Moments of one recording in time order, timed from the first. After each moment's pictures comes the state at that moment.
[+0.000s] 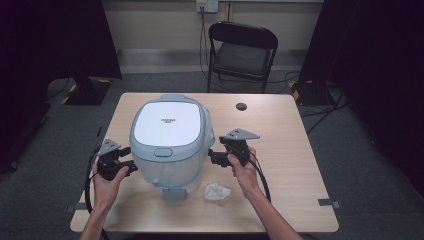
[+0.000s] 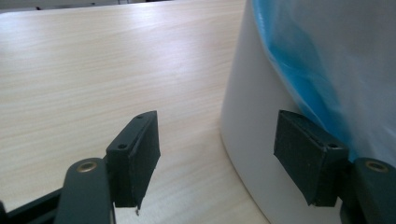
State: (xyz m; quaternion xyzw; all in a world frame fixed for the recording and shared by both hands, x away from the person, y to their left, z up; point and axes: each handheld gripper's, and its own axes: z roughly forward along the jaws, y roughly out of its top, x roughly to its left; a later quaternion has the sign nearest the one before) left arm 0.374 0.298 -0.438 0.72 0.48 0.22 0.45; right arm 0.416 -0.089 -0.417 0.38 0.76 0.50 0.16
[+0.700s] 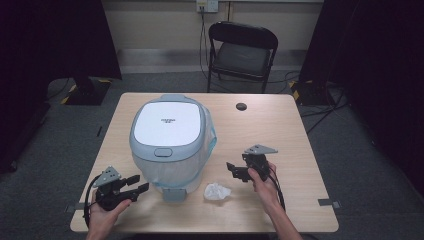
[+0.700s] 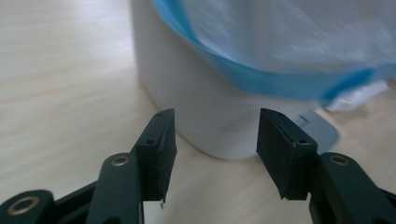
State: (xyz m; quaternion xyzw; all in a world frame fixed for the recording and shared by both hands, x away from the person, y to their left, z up) left arm 0.304 0.282 -0.461 0.76 0.42 0.13 0.48; right arm 0.396 -0.152 -0.465 0.44 0.77 0.42 0.16
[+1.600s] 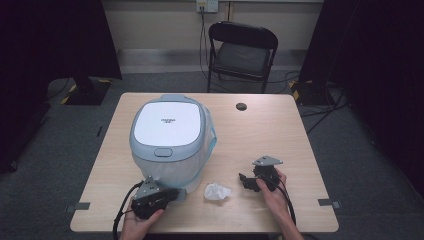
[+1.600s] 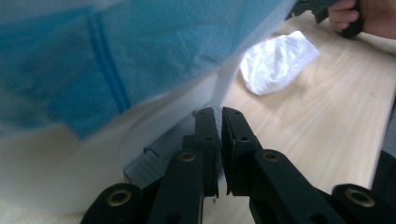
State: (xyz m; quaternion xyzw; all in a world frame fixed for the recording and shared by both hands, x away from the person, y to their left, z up) left arm 0.300 0.198 -0.483 0.81 0.34 0.12 0.47; right arm 0.386 -0.182 -0.500 0.44 0.80 0.35 0.20
